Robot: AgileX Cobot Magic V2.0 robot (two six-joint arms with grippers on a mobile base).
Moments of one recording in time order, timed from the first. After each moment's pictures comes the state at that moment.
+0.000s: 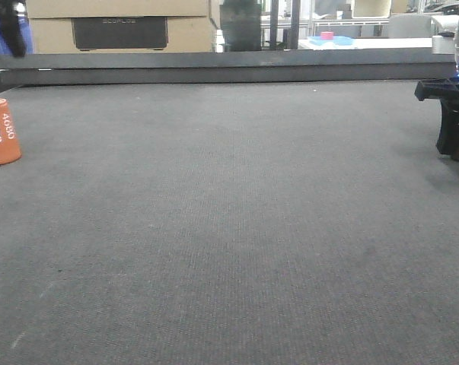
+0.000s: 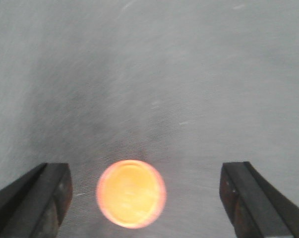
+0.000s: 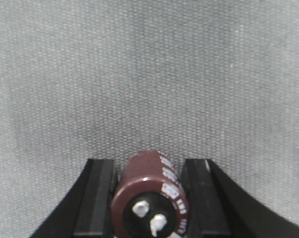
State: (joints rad) left arm -0.08 1.85 -1.65 0.07 0.79 -0.11; right arm -0.03 2.06 -1.65 0.15 0.97 -0.06
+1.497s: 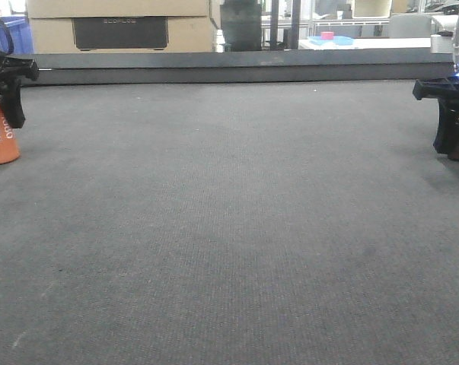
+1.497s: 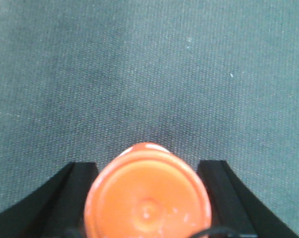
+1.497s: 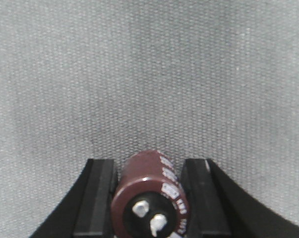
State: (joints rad) left arm -0.07 2.02 -1.69 0.06 0.85 -0.11; right arm -0.03 2.06 -1.65 0.16 0.96 -0.06
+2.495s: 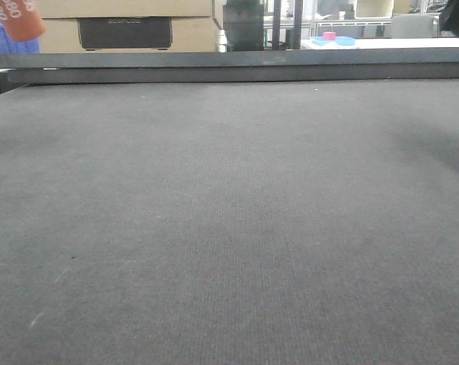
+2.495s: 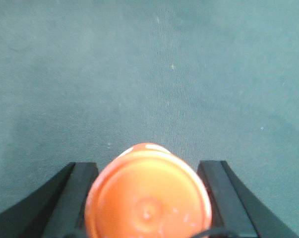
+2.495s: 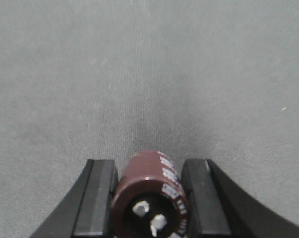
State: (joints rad) left arm -0.14 1.66 -1.54 -0.07 0.58 0.00; right arm 0.03 1.56 -1.26 0.15 0.43 -0.06
